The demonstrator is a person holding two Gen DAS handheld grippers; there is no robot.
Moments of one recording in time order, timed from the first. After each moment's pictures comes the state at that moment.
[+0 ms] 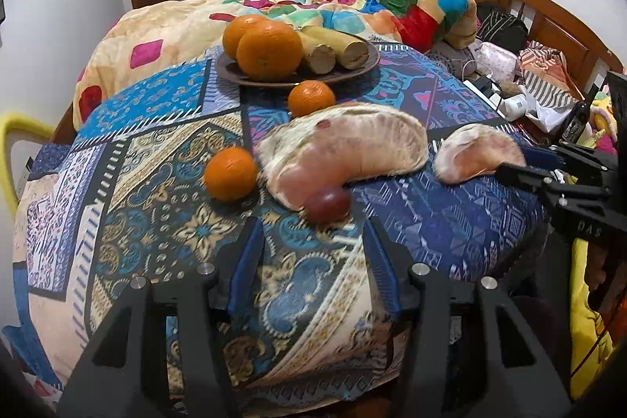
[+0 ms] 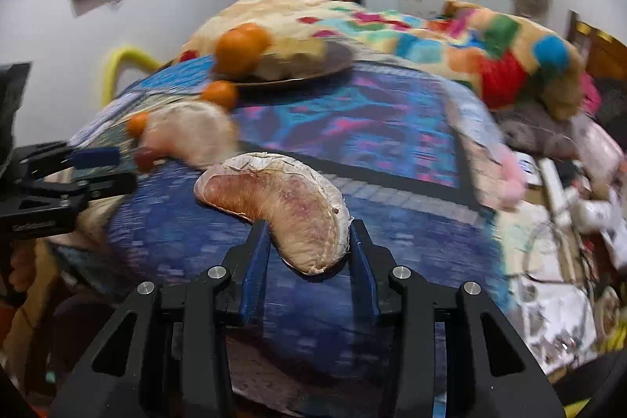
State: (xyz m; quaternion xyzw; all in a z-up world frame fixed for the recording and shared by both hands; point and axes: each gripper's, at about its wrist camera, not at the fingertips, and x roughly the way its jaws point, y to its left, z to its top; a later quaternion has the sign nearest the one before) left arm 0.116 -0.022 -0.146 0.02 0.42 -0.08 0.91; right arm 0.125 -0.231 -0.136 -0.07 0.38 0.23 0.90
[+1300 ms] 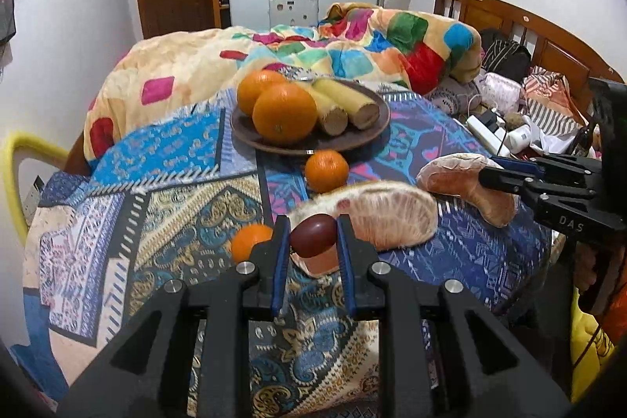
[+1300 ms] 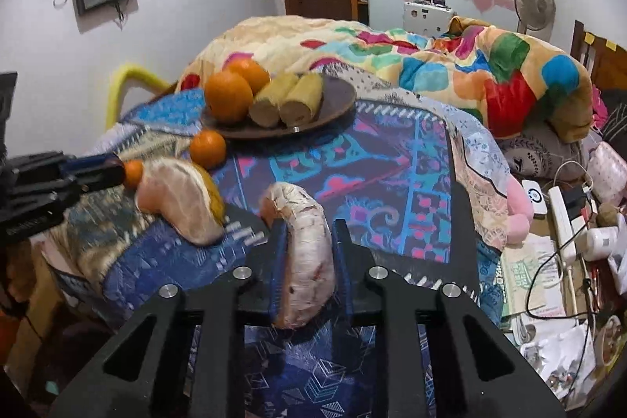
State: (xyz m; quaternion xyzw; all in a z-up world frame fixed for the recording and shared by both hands) left arm 0.130 -0.010 -0.111 0.02 0.36 -0.07 0.93; right arm 0.158 -0.219 -0.111 -0.06 0.35 0.26 0.90
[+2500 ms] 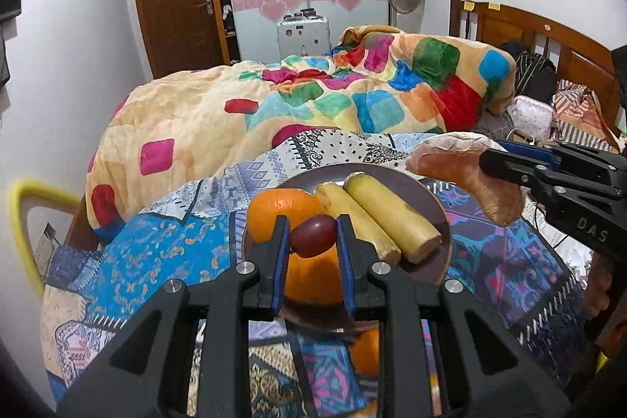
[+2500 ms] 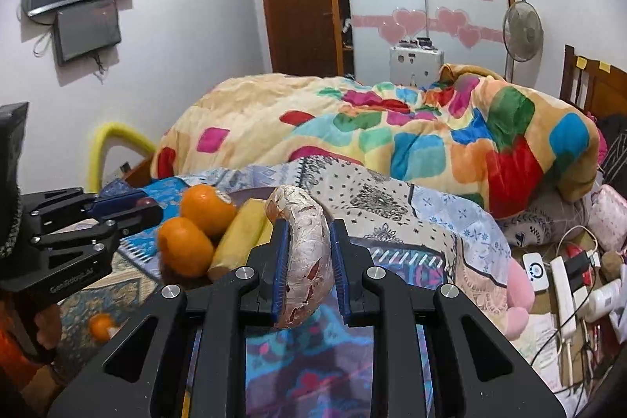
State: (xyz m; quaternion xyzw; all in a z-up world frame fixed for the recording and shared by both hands) left arm 0.269 -0.014 -0.080 0.06 0.33 -0.04 0.94; right arm 0.262 -0.186 -0.065 -0.03 0.28 0.24 0.93
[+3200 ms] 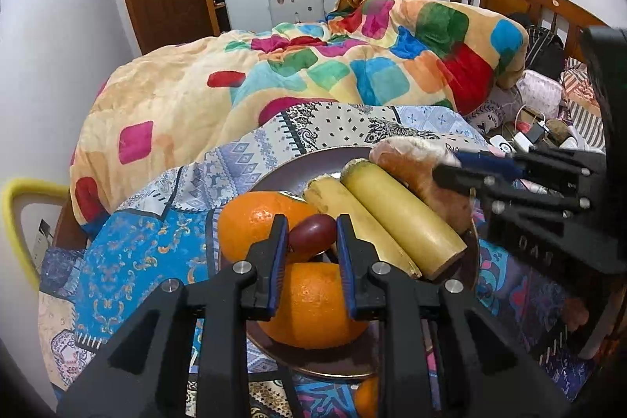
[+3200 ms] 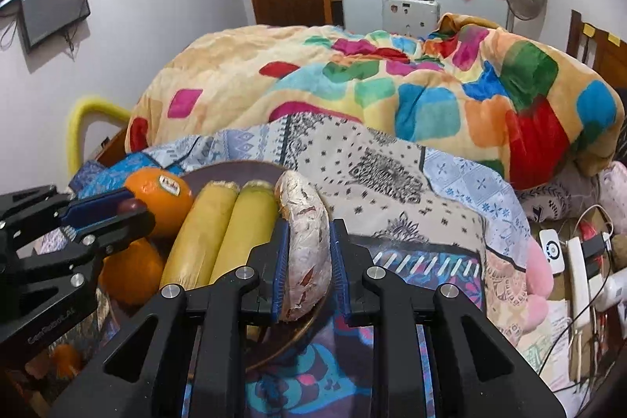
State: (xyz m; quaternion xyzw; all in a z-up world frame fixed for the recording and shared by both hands) left arm 0.317 -0.022 -0.104 0.07 0.38 -0.05 0.92; right arm 0.318 -0.157 -0.100 -0.04 0.37 0.22 0.90
